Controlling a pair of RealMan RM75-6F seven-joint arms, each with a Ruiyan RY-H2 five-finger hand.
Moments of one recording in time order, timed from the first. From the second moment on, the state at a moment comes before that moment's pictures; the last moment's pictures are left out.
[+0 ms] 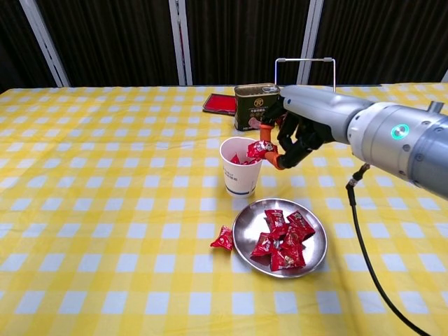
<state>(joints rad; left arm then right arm) -0.08 -1.03 -0.04 -1.65 1.45 1.42 -0.16 0.75 -1.64 0.31 -1.82 -0.79 1.15 -0.68</state>
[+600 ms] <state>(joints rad) -0.09 -1.02 -0.04 -1.66 1.44 1.40 -0.18 0.86 -1.72 0.34 -1.65 -0.73 1.12 -0.66</state>
